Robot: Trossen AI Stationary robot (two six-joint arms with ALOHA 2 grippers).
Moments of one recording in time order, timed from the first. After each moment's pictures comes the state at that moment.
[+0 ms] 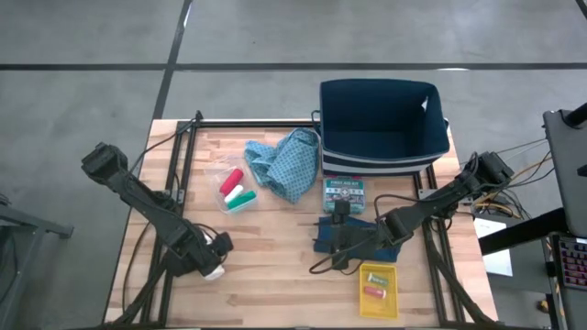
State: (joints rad) left arm -0.74 1.34 0.66 -0.67 0.07 -2.79; right arm 0.47 1.52 0.90 0.06 0.58 0.11
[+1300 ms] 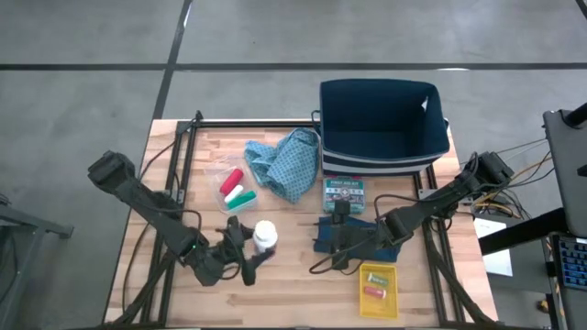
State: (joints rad) left arm -0.74 1.48 0.78 0.18 -0.98 -0.69; right arm 0.47 1.52 0.90 0.06 0.58 0.11
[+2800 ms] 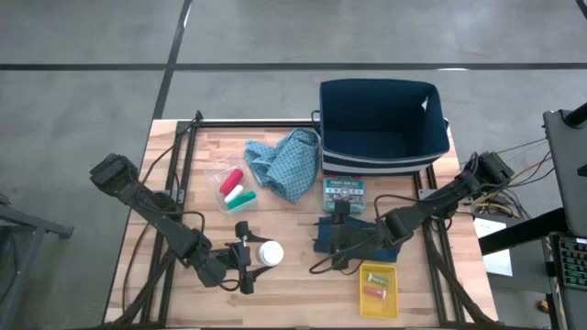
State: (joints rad) left arm -0.73 1.51 0.78 0.23 -0.82 -0.24; right arm 0.47 1.52 0.90 0.06 0.58 0.11
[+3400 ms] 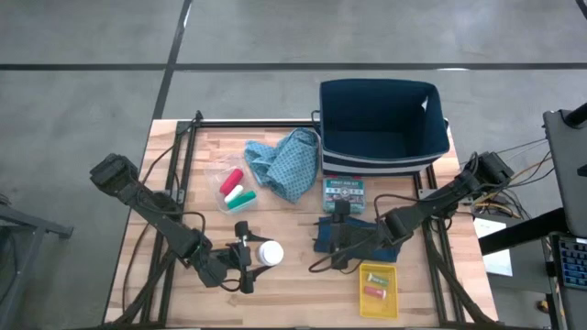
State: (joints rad) left arm -0.73 1.51 0.78 0.21 -0.82 -0.24; right arm 0.47 1.52 0.90 0.07 0.58 0.16
